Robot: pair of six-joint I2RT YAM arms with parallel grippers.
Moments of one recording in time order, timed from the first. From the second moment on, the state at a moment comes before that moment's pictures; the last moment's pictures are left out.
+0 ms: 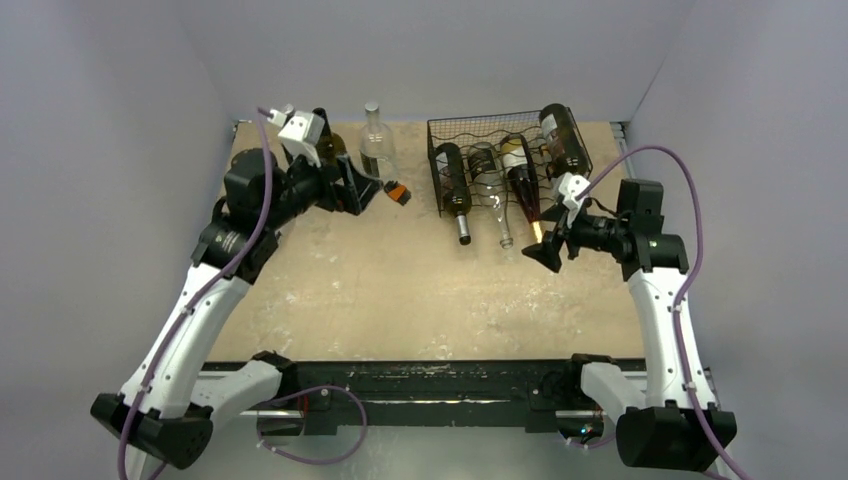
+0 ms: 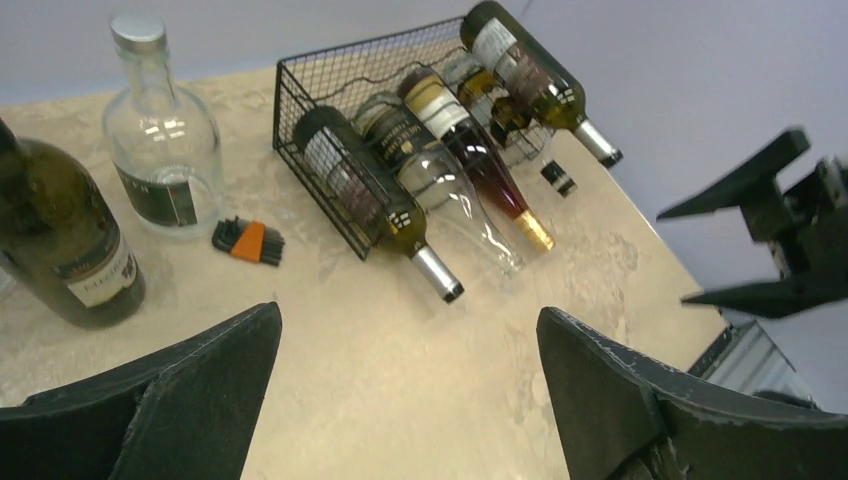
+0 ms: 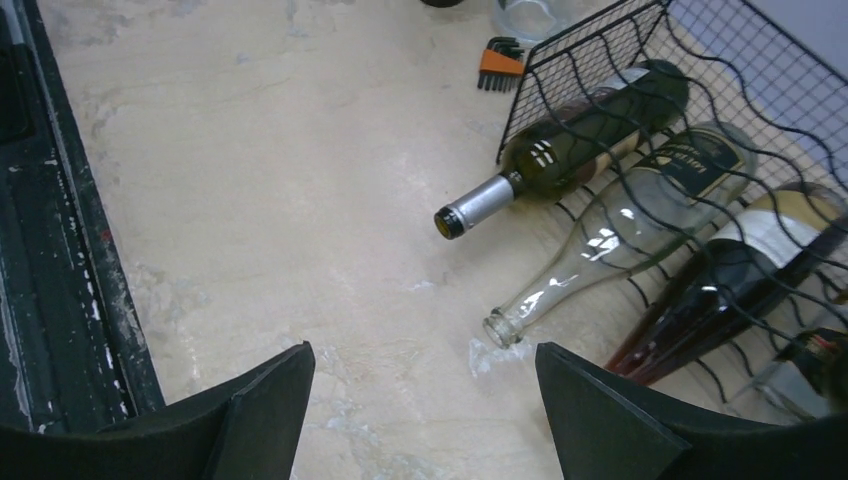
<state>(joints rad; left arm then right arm) -0.36 1.08 1.28 -0.38 0.27 -0.31 -0.08 0.99 1.01 -0.82 -0.95 -0.77</state>
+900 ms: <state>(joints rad) -0.36 0.83 0.93 -0.40 0.40 -0.16 -0.22 1.27 1.27 -0.59 -0.61 -0.29</state>
